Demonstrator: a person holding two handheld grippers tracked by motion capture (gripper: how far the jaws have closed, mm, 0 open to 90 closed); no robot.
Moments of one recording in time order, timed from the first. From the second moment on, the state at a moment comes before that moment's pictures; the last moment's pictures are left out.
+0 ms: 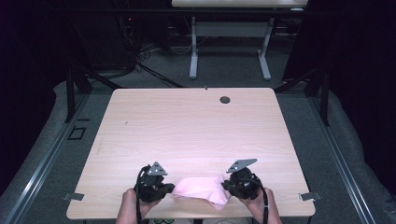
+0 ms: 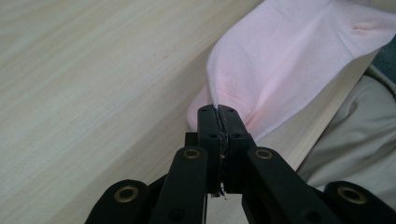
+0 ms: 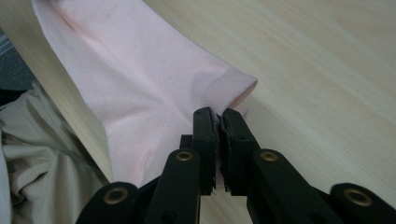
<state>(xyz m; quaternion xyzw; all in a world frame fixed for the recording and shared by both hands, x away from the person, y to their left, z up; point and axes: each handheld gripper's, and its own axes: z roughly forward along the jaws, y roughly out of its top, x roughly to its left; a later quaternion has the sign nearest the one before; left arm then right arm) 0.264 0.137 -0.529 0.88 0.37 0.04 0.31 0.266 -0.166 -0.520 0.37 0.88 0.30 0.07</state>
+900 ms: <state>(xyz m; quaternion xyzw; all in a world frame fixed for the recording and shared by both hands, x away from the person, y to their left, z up) 0.259 0.137 -0.548 0.87 0.39 0.08 0.31 0.260 -0.162 -0.553 0.38 0.87 0.29 0.08</state>
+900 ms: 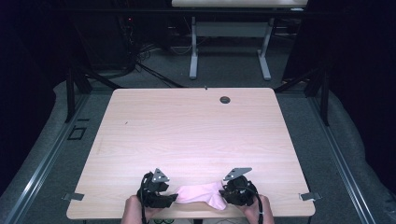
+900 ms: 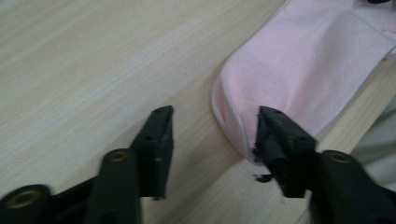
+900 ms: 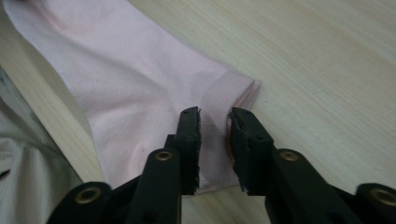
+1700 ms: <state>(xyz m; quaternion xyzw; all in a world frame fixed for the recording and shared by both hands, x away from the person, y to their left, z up) 0.251 0.206 -0.537 0.81 0.46 0.21 0.31 0.247 -0.240 -0.525 0.46 0.80 0.34 0.17</state>
